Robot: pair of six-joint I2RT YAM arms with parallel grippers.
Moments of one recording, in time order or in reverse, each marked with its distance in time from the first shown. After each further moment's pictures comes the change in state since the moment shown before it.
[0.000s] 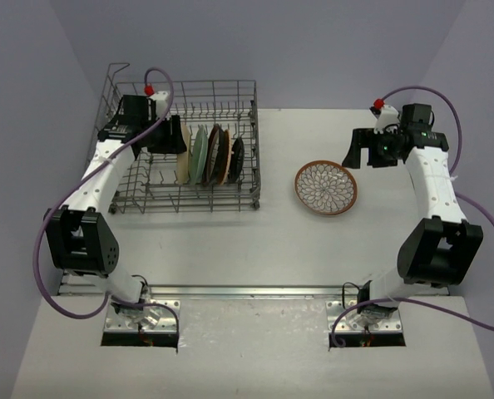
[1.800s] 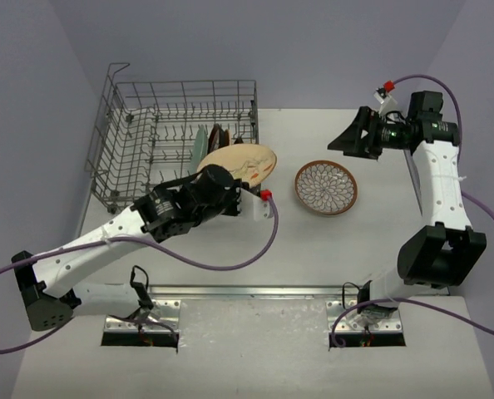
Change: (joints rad) left arm -0.923 -0.440 -0.259 -0.049 -0.606 0.977; right arm 0.005 -0.004 0.155 -0.118 -0.514 0.264
